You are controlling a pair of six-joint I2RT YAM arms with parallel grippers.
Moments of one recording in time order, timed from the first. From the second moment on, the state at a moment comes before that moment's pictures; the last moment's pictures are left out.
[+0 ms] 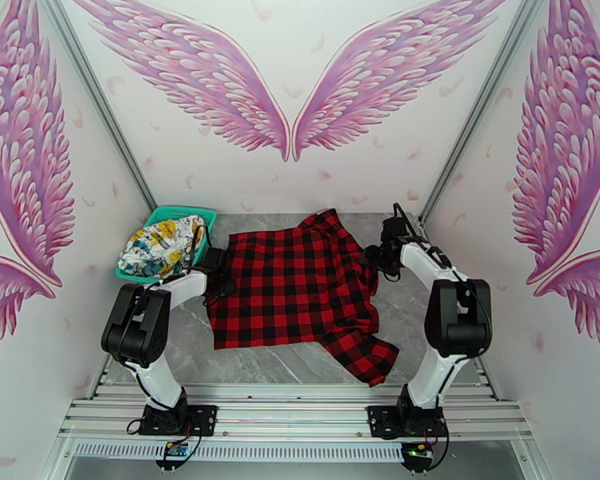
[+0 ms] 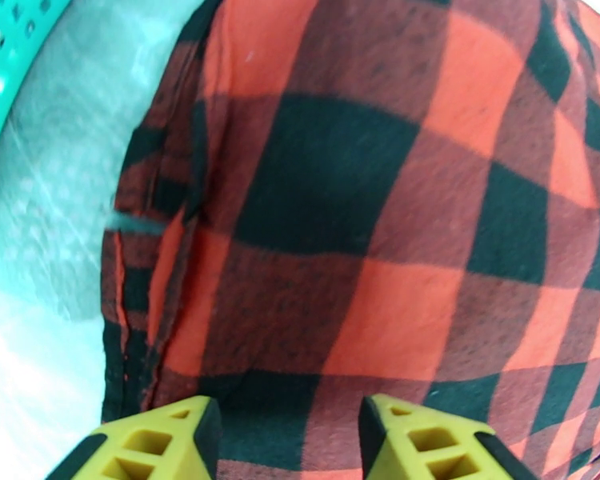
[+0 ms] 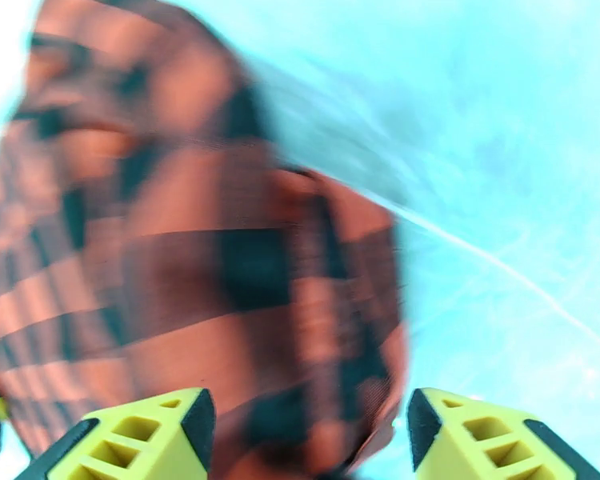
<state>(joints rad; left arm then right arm) -0.21 1.78 1.05 -0.38 -0.05 -0.45 -0.02 1.97 1.42 -0.68 -0.09 0.36</state>
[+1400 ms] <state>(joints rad) -0.28 2.09 1.51 -0.39 0.01 -0.45 0.12 2.21 1.92 -0.79 0.01 0.29</state>
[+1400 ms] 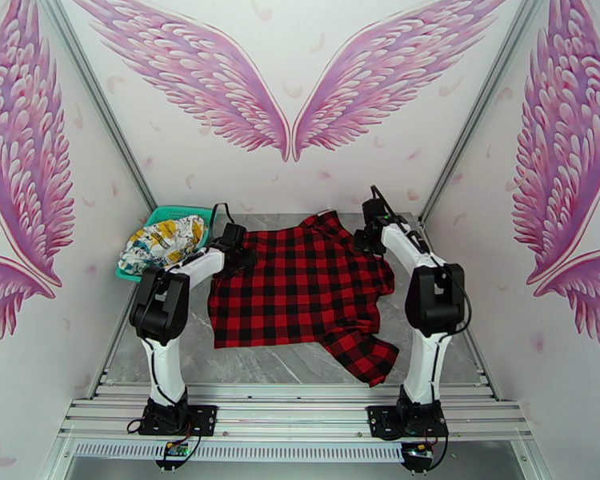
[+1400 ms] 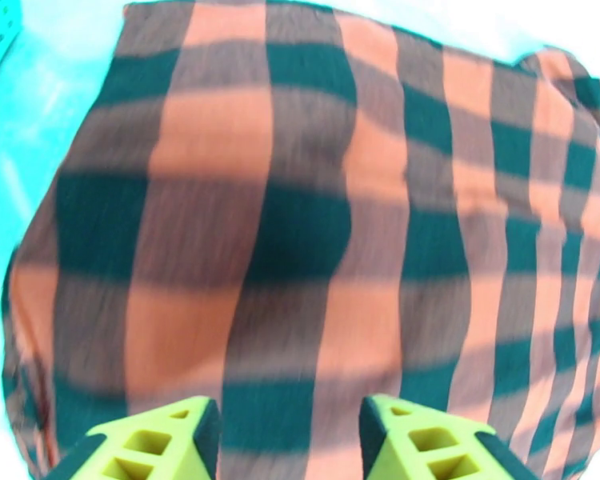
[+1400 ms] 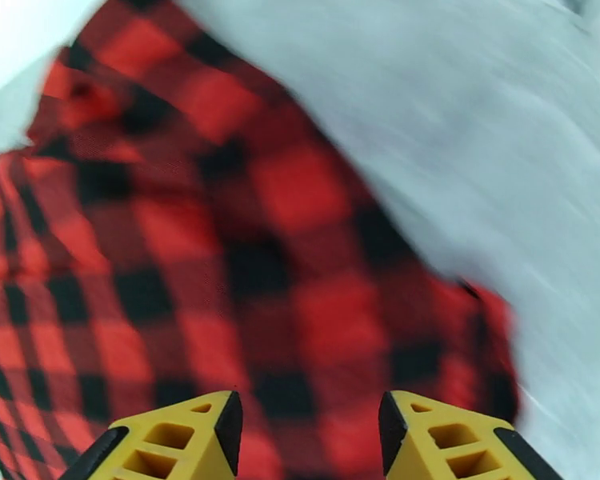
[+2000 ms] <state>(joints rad) -0.13 2.40 1.90 -0.43 0.11 -0.59 0.01 2.67 2.47 -0.89 -0.12 0.54</state>
